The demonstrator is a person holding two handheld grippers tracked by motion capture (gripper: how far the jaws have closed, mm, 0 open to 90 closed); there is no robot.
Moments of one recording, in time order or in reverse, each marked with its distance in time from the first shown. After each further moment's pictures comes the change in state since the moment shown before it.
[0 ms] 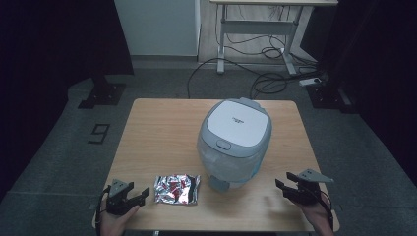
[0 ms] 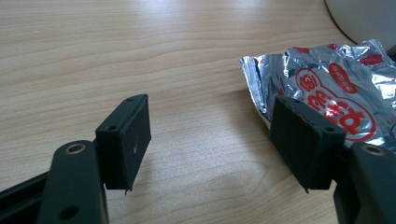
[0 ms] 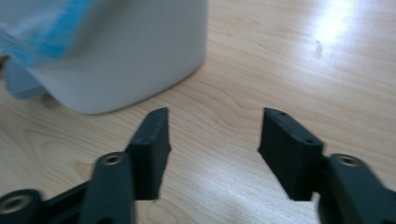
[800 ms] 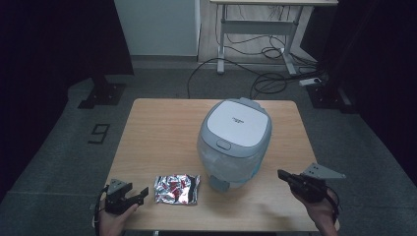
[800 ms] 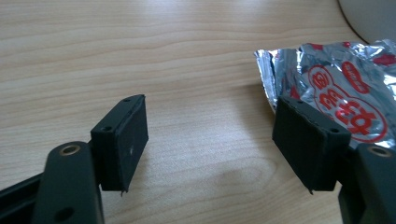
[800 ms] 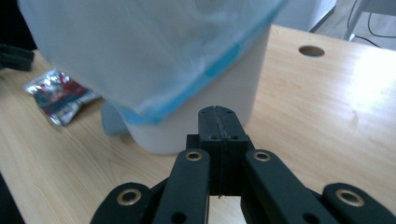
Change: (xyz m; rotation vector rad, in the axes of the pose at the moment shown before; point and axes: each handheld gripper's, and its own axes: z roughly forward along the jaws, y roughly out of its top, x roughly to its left) left arm 0.007 0.000 0.002 0.027 0.008 -0.053; right arm 0.014 0.044 -0.035 -0.120 0.174 -0.068
